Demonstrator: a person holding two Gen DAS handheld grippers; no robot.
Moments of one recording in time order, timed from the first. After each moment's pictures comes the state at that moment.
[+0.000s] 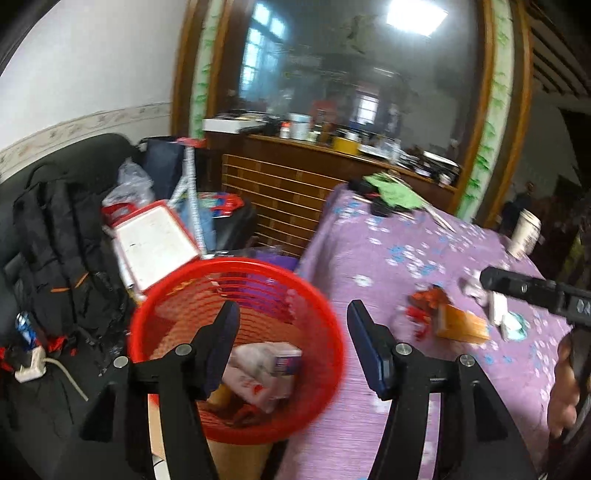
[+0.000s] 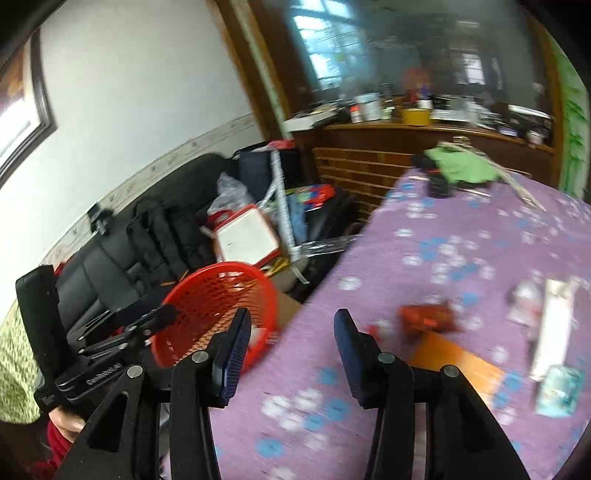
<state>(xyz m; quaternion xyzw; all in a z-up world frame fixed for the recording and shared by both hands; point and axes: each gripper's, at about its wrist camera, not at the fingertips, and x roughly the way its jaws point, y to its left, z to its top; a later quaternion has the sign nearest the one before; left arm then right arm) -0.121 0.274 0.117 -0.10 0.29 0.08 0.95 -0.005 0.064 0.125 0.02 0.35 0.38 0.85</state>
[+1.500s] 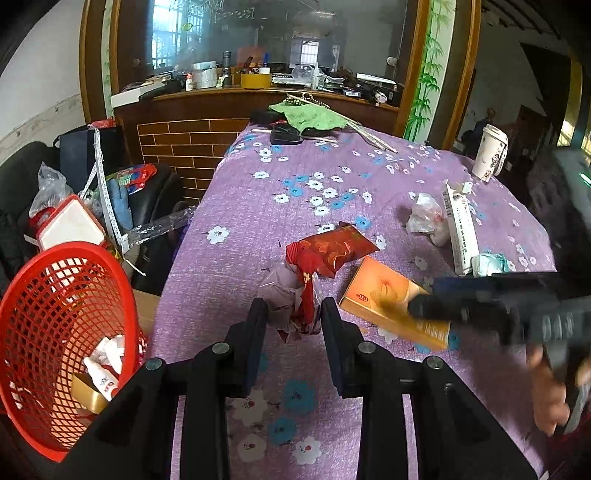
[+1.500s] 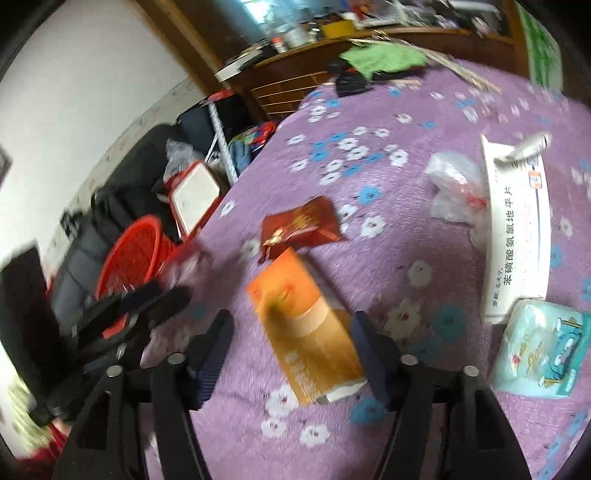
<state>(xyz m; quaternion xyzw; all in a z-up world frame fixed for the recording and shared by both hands) -0.018 0.144 0.056 -0.05 0.39 -0.01 0.92 0.068 -0.021 0.030 0.03 0.49 0.35 0.80</state>
